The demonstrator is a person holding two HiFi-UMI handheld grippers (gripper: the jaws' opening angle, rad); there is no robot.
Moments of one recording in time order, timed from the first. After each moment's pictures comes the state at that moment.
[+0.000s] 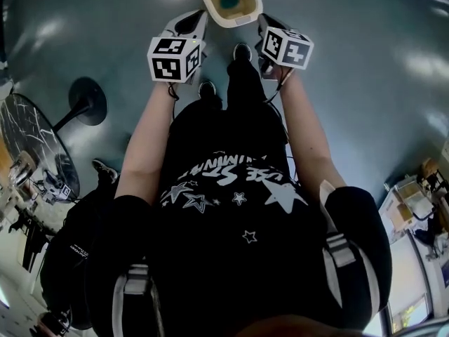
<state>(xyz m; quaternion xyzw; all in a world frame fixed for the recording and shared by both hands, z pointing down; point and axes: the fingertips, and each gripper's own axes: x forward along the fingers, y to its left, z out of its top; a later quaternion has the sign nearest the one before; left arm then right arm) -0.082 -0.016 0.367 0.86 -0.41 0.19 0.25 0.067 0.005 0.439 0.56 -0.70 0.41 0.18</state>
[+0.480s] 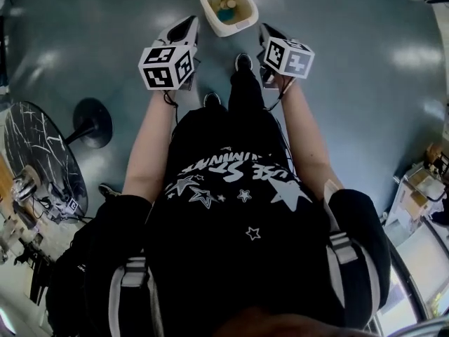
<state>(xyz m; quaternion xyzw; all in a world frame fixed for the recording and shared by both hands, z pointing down) -0.144 0.037 0.298 0.88 -0.40 0.11 0.23 0.034 0.082 0.373 0.61 -0.69 0.37 0.15</state>
